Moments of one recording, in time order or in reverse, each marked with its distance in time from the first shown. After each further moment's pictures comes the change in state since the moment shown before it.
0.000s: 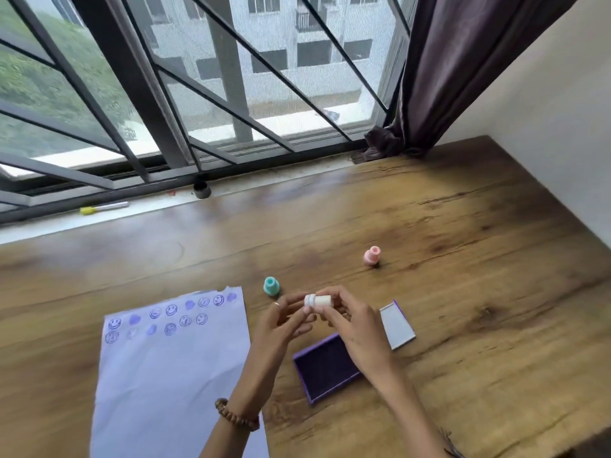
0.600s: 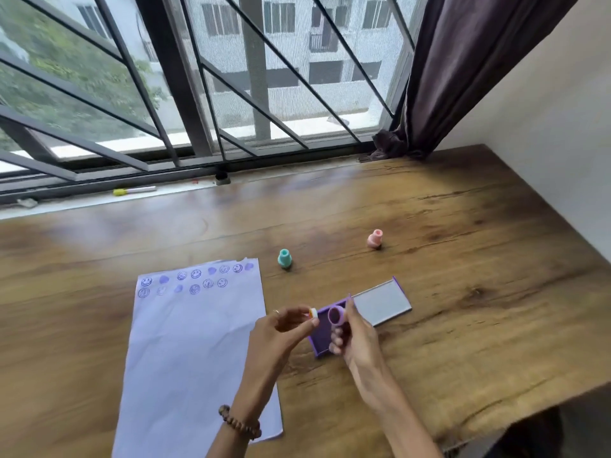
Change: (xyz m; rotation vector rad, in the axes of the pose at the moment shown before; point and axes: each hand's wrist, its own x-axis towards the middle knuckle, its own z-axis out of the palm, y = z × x) left_hand -0.064 -0.025 -0.014 0.182 0.170 0.064; right_hand -0.061 0.003 0.031 0.838 0.176 0.518
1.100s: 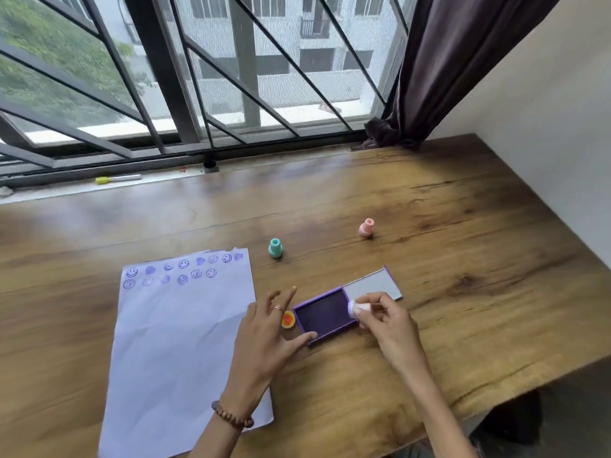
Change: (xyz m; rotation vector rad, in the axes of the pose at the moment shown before) left_hand 0.004 -0.026 -0.008 0.833 -0.031 0.375; right_hand -0.003 -0.027 -0.057 -0.740 0.068 -0.349
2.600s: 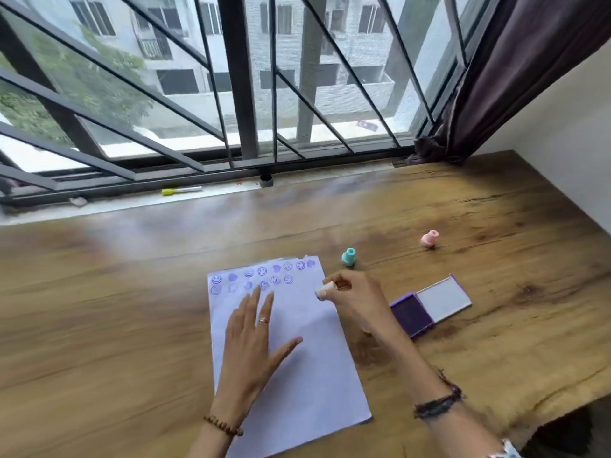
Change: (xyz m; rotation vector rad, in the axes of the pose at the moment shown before) left_hand -0.025 -0.129 -0.081 0.174 0.092 0.022; right_hand 0.005 -0.086 0.156 -0.270 -0.146 -0.075
